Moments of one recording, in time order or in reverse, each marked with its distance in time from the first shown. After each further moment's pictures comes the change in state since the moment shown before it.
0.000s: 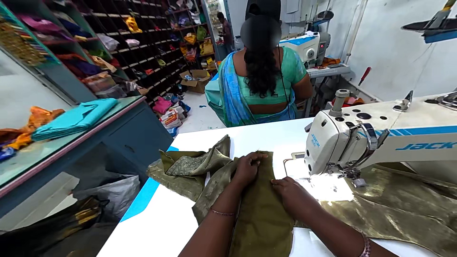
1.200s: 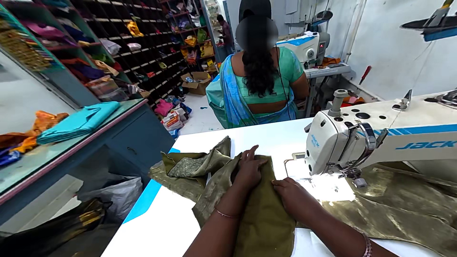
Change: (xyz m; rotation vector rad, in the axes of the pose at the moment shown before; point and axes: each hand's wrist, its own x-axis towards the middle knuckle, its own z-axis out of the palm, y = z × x) left_hand -0.001 0.003 0.007 0.557 -0.073 0.019; right_hand -0.001 -0.001 -0.001 0.008 0.001 -0.005
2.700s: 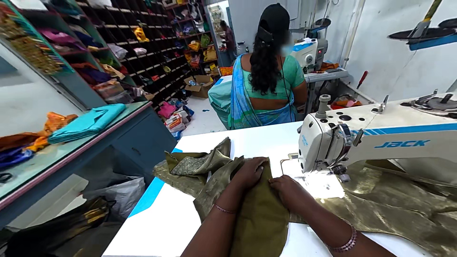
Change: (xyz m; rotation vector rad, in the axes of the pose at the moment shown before) left_hand -0.003 -0.004 -0.004 -0.146 -0.163 0.158; right_hand -0.001 0.009 -0.004 0.027 0.007 -0.050
